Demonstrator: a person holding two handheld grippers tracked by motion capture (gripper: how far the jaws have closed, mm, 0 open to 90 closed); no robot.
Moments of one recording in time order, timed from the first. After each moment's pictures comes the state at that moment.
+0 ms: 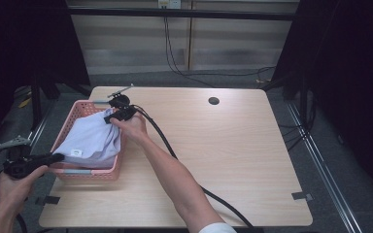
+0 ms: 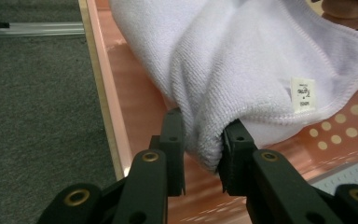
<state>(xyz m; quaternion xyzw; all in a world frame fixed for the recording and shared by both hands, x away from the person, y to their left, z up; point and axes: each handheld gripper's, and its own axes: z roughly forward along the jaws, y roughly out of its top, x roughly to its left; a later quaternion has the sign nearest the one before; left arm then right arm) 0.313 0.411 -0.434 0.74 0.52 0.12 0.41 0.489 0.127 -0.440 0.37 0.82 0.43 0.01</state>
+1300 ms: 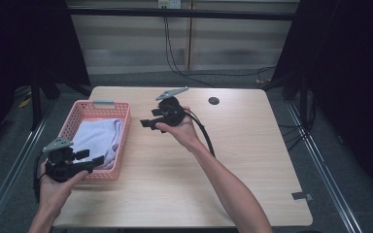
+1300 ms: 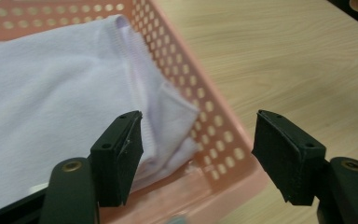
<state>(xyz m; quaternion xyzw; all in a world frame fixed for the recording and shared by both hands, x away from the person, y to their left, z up) 0.287 0.291 -0.413 0.76 0.47 0.13 0.43 0.426 -0.028 -0.396 0.31 0.81 0.49 0.06</state>
